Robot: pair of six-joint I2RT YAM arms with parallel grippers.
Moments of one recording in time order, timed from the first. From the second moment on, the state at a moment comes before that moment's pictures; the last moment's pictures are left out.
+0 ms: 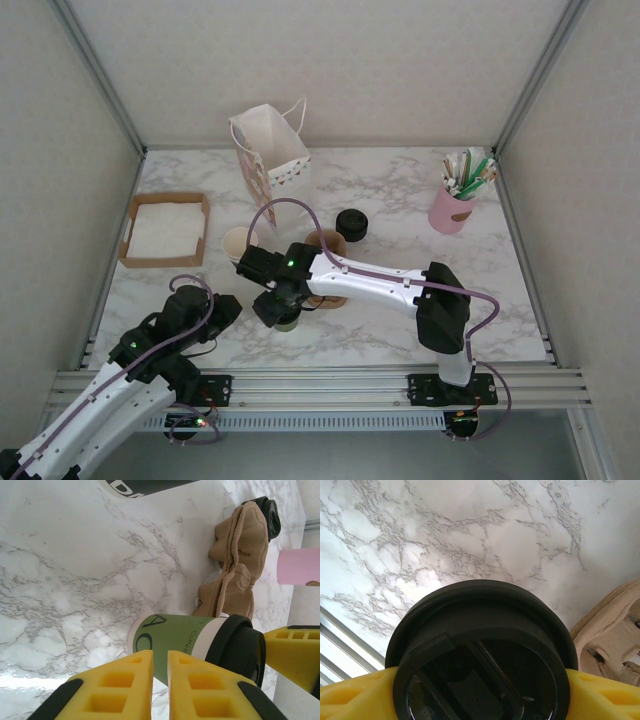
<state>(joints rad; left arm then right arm) -0.58 0.38 0.44 -0.76 -0.01 -1.20 1.23 1.93 1.69 -1.08 0.07 0.41</state>
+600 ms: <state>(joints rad) -0.58 0.43 0.44 -0.72 -0.01 -1.20 1.20 1.88 1.61 -0.99 0.05 0.18</state>
